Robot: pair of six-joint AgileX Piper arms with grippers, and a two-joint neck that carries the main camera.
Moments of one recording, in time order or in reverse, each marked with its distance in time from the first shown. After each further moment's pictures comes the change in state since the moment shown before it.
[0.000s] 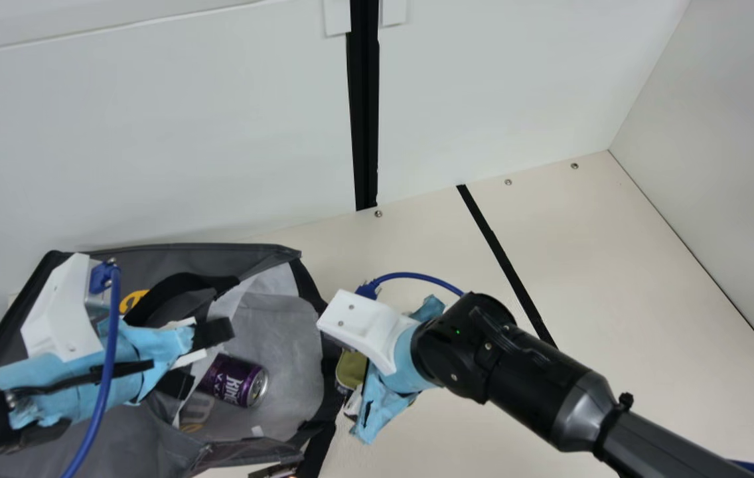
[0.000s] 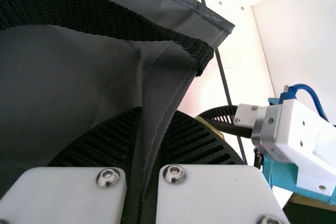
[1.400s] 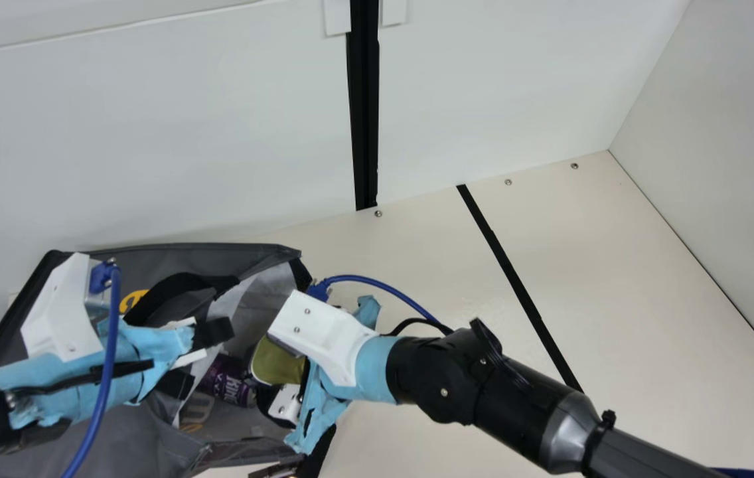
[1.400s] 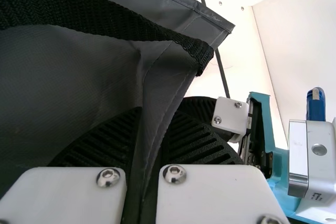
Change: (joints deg) left arm 0.0 0.0 0.0 0.0 0.0 0.0; right arm 3.2 0.4 5.1 31.7 -25.6 -26.1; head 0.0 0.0
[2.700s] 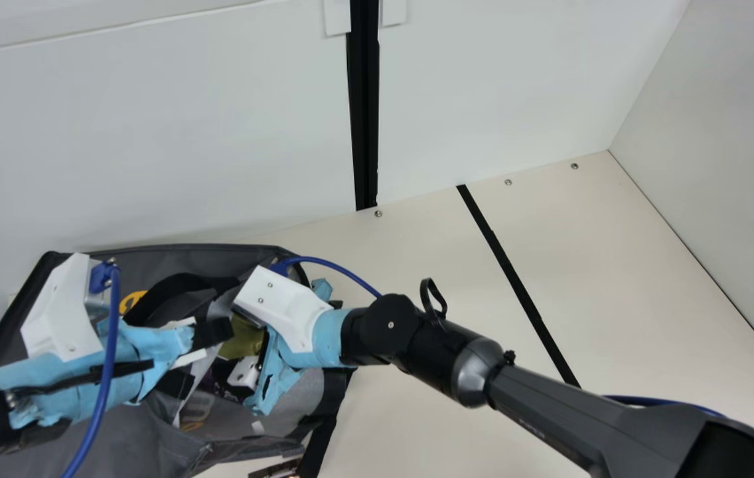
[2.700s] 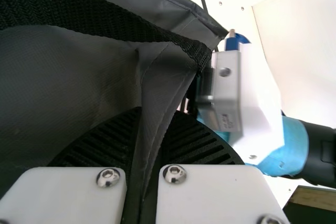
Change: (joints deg) left arm 0.0 0.0 0.0 0.0 0.0 0.0; right arm -2.8 15.6 -8.2 32.5 -0.4 -32.2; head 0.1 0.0
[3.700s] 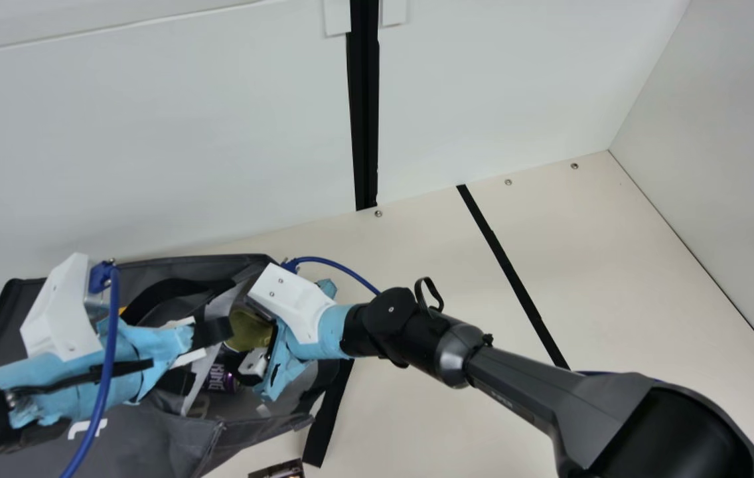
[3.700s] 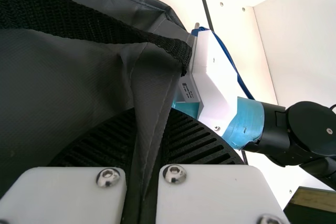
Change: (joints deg) left arm 0.0 0.0 0.0 0.0 -0.1 0.0; right arm -3.2 6.1 0.2 12.5 0.9 -13.1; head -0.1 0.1
